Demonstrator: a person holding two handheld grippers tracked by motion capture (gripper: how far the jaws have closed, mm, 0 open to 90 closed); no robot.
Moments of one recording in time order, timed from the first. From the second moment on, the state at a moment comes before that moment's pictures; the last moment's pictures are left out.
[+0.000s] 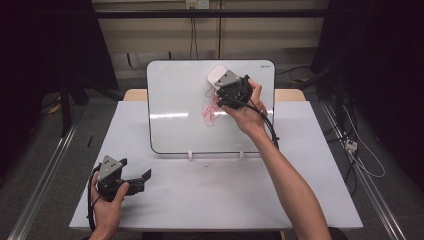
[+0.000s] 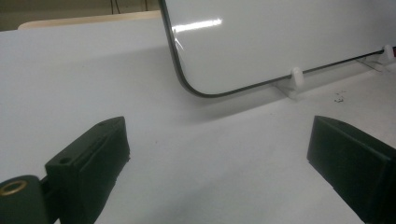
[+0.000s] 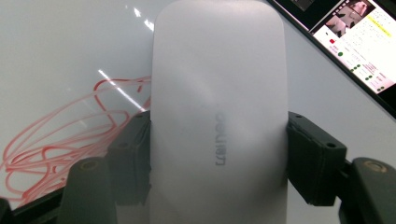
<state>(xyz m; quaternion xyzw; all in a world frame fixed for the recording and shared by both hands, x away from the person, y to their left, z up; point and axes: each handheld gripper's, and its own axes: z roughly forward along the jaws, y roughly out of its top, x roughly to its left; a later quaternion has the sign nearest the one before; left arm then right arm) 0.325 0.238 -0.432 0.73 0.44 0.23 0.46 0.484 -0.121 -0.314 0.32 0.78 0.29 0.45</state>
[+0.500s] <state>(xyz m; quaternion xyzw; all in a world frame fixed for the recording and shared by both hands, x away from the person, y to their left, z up) 0.325 0.238 -0.432 0.73 0.44 0.23 0.47 0.476 -0.109 -0.325 0.30 0.79 0.28 0.45</state>
